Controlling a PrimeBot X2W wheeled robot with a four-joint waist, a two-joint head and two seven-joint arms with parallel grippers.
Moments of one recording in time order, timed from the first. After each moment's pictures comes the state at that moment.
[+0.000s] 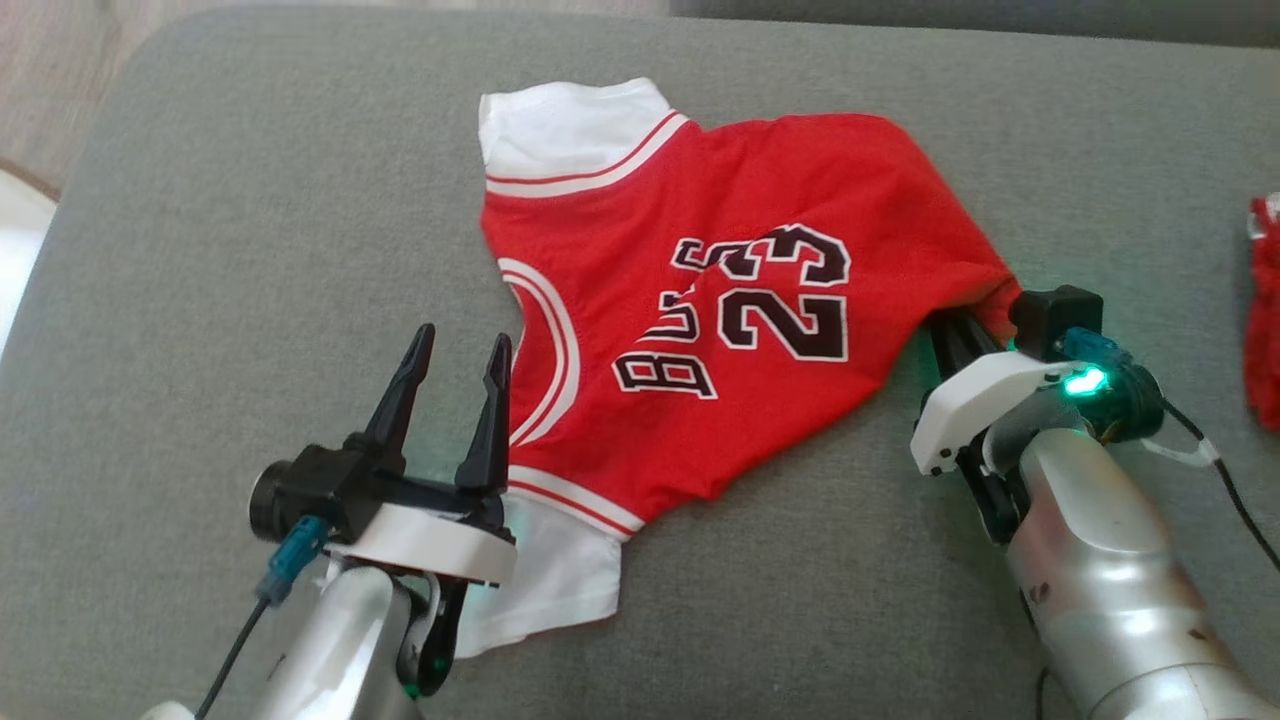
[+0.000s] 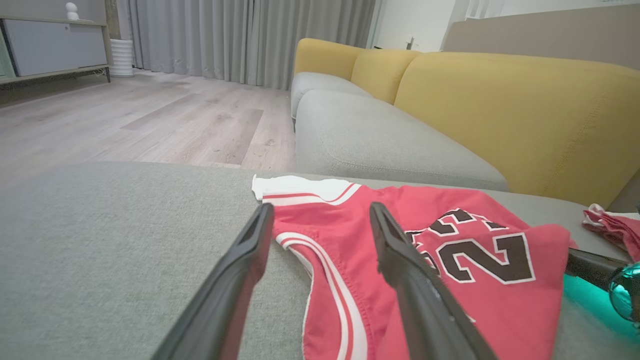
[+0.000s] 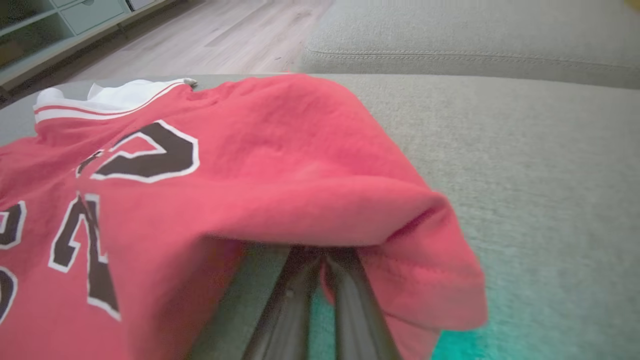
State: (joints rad) left arm -0.27 0.10 -0.35 0.33 -0.35 -0.06 -0.25; right arm -0.61 -0.06 0.10 0.98 0.09 0.13 -0.17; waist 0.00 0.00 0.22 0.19
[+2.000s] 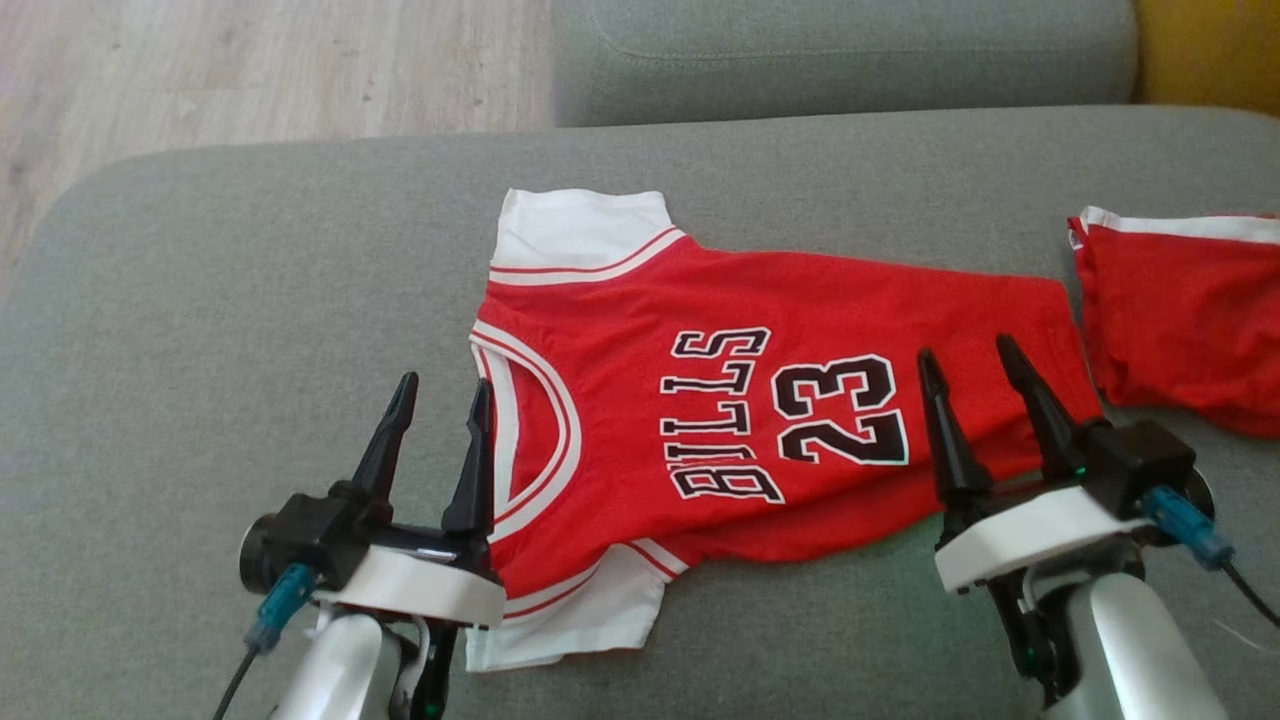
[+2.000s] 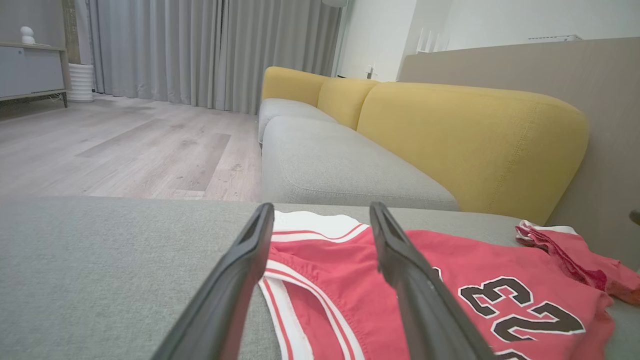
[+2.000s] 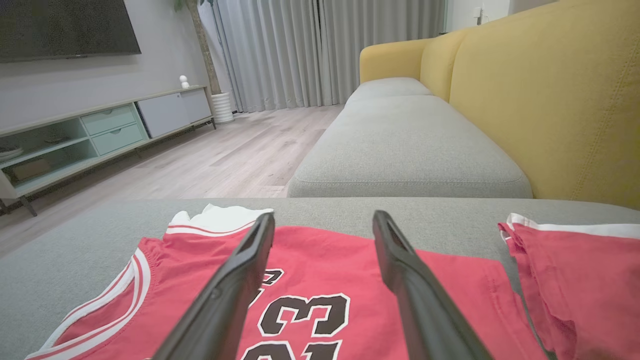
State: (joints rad) left arm -0.18 0.08 -0.29 0.30 -0.32 -0.08 -0.25; right arm -0.10 -0.06 0.10 0.15 0.15 0.13 -0.08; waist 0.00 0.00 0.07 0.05
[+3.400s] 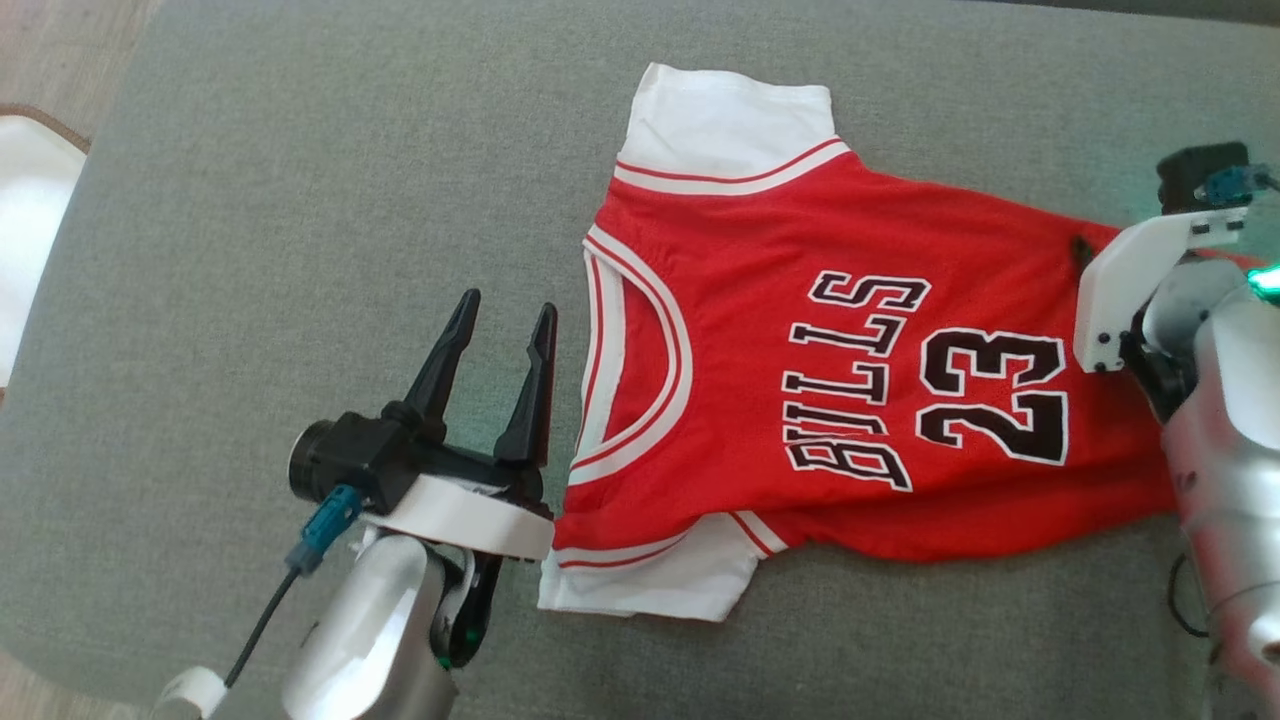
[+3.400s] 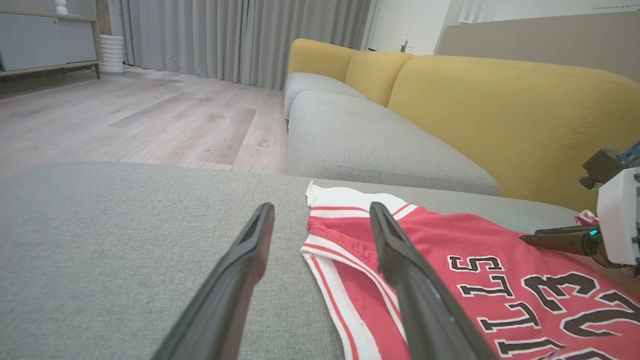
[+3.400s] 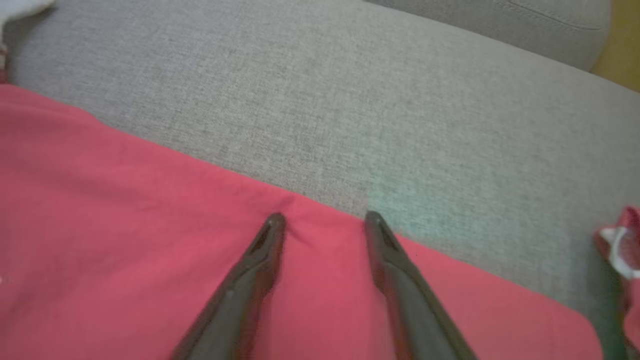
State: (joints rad) left arm -0.33 0.05 -0.37 0.34 -0.33 -0.10 -0.25; right arm -0.74 -0.21 -0.07 0.89 -0.10 0.13 0.38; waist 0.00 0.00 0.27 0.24
